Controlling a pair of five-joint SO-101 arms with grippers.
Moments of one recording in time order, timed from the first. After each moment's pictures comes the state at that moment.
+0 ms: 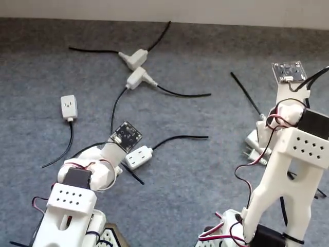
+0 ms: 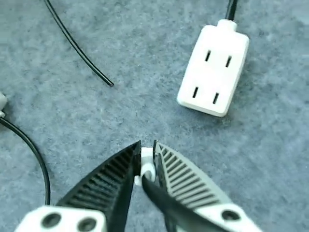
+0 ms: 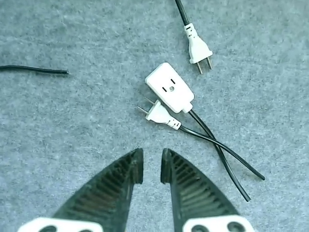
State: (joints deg) left arm 3.8 -63.0 76.4 58.7 -30.9; right arm 18.3 -26.5 11.0 92.0 27.1
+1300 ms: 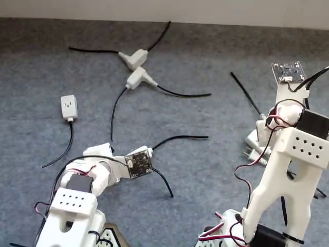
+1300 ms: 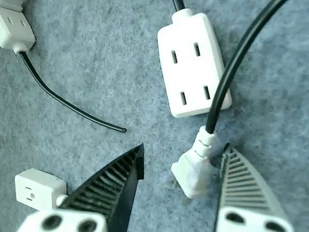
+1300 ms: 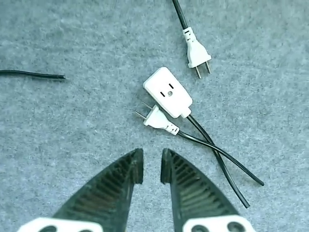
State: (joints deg) left arm 1.9 -63.0 87.1 38.8 -66.7; right arm 18.3 -26.5 12.3 89.1 27.1
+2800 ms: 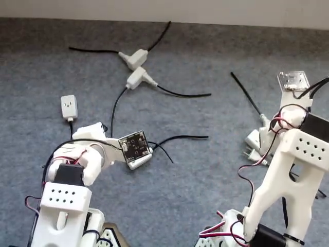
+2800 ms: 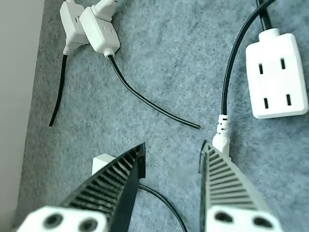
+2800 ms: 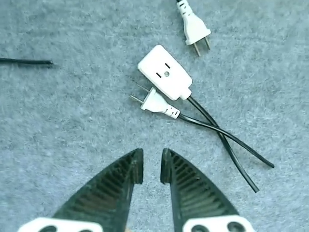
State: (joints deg) left arm -0.8 -61.6 68.0 50.2 -66.0; right arm 21.7 -26.5 17.8 89.1 27.1
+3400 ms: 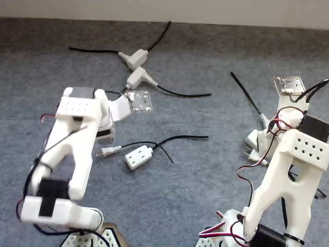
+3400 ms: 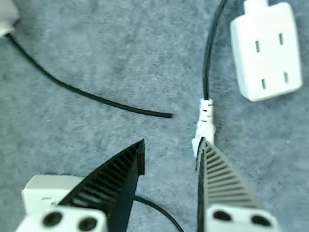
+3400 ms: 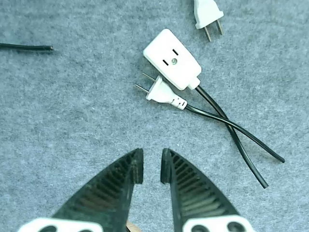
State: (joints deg) left arm -2.7 1.2 18.1 75.8 -70.6; right arm 21.7 -26.5 19.6 89.1 27.1
